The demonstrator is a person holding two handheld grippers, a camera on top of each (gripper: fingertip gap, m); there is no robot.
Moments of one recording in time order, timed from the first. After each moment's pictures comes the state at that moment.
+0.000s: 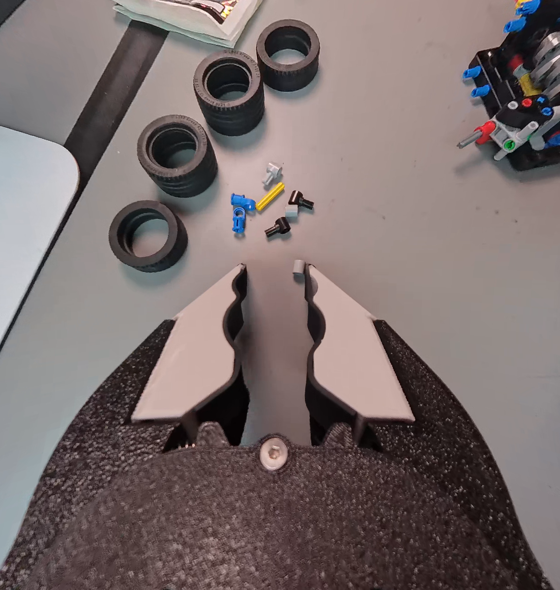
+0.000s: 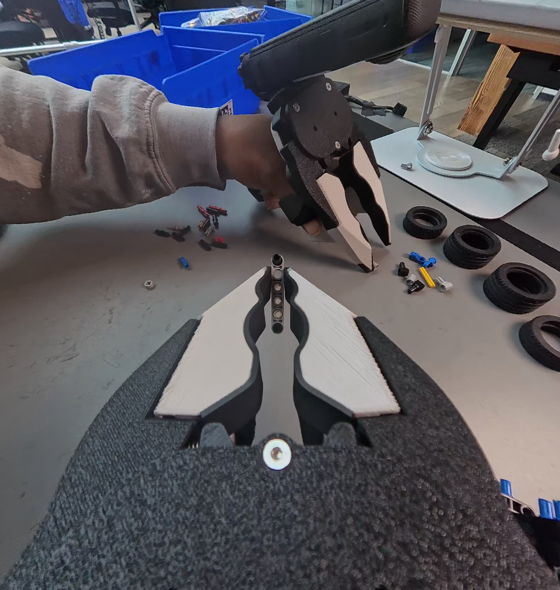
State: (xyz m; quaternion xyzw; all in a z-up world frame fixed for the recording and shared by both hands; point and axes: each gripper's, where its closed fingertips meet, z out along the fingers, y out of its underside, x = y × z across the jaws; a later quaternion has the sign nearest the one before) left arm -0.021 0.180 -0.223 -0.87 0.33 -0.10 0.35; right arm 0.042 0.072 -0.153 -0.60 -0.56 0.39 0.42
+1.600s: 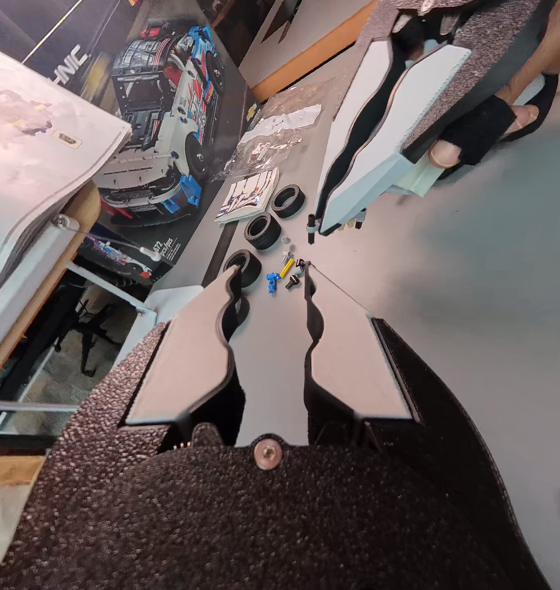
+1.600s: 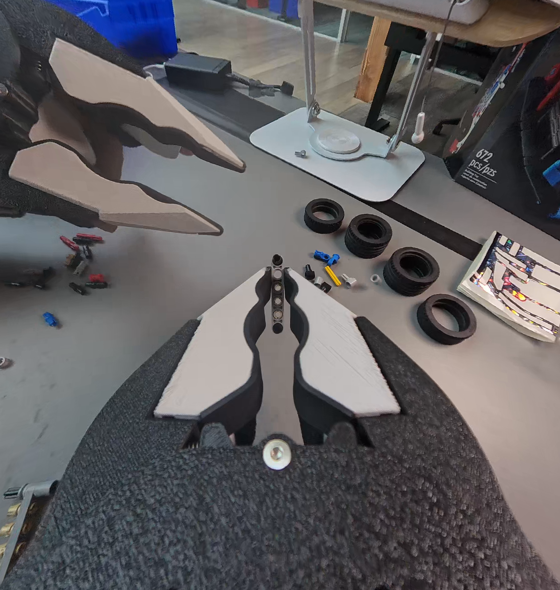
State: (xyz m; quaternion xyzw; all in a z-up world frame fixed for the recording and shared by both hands) left arm -0.016 0.138 -0.140 -0.70 0.43 0.03 0.57; right arm 0.025 0.150 -0.155 -0.68 -0.49 0.29 0.46
